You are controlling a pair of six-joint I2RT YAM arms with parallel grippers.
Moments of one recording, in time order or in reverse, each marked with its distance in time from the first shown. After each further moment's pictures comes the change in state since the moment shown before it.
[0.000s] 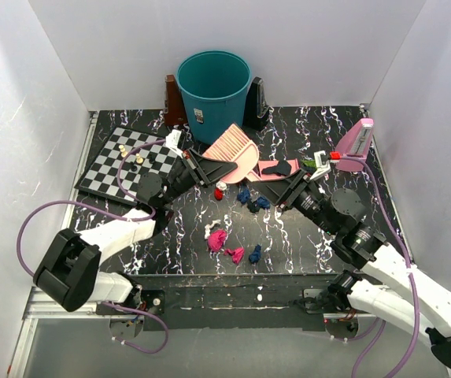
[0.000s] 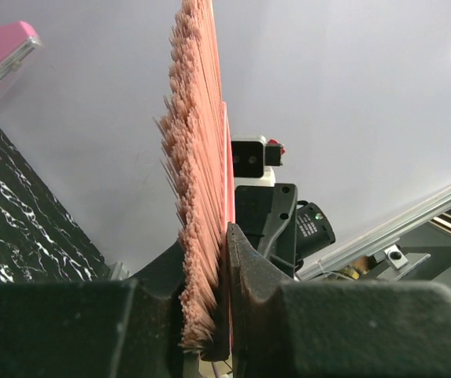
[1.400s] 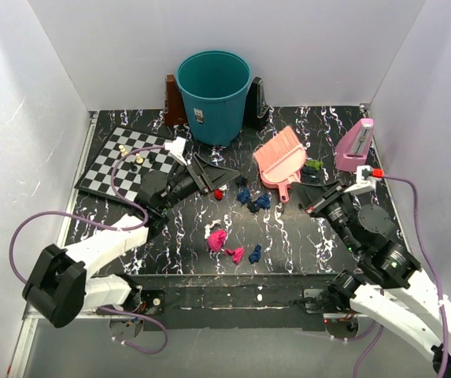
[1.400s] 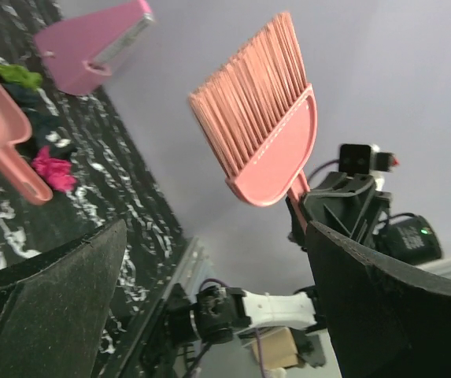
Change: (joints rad) left arm -0.023 -0.103 -0.033 -0.305 -0.059 0.193; right arm -0.004 -0.216 0.024 -0.301 0.285 -0.107
